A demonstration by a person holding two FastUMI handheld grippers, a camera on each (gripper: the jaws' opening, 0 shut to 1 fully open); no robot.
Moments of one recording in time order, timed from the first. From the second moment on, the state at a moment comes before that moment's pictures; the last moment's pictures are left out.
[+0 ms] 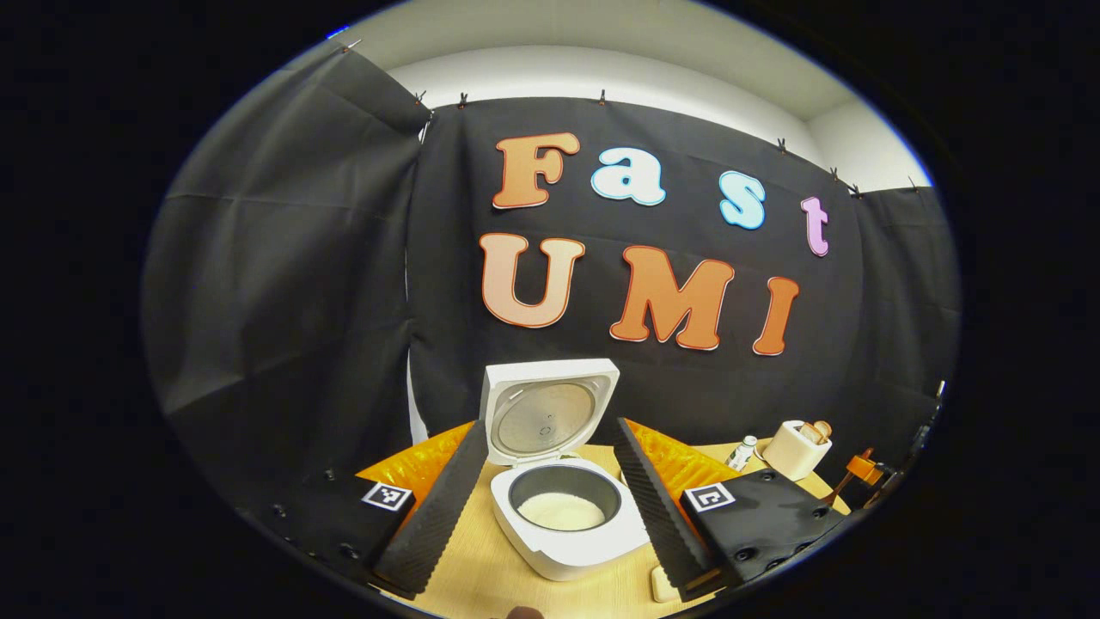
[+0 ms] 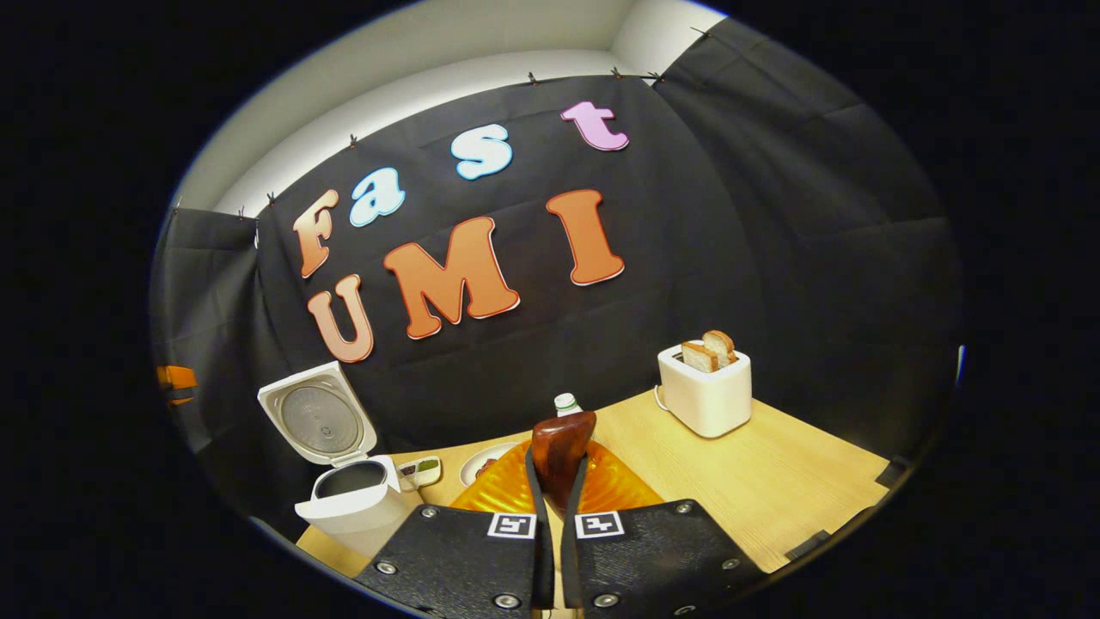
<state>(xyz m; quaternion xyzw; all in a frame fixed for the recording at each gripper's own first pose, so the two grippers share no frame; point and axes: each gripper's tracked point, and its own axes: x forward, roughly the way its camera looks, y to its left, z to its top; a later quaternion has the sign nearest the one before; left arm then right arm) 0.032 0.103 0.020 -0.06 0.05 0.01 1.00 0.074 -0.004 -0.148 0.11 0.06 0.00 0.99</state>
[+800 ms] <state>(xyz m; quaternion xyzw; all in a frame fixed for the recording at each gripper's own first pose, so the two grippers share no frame) 0.028 0.102 0.014 -0.06 0.05 0.04 1.00 0.089 -0.026 -0.265 0.17 0.13 -0.01 0.98</state>
